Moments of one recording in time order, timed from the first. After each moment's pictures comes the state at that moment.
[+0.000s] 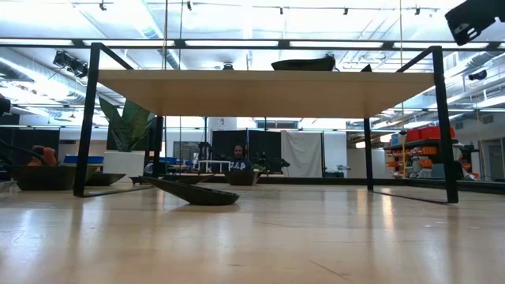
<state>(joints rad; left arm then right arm) 0.06 0.01 1.39 -1.52 -0.07 -0.07 0.05 0.19 0.74 -0.86 0.03 0.05</state>
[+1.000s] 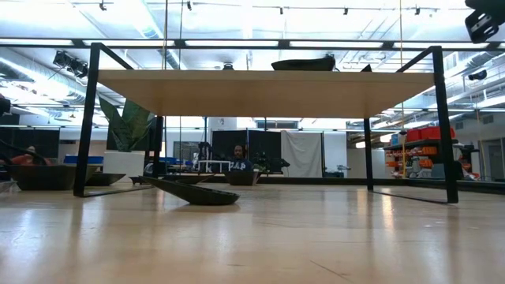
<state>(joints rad) 0.06 0.01 1.39 -1.52 -0.07 -0.07 0.06 0.03 0.74 -0.87 0.01 0.13</state>
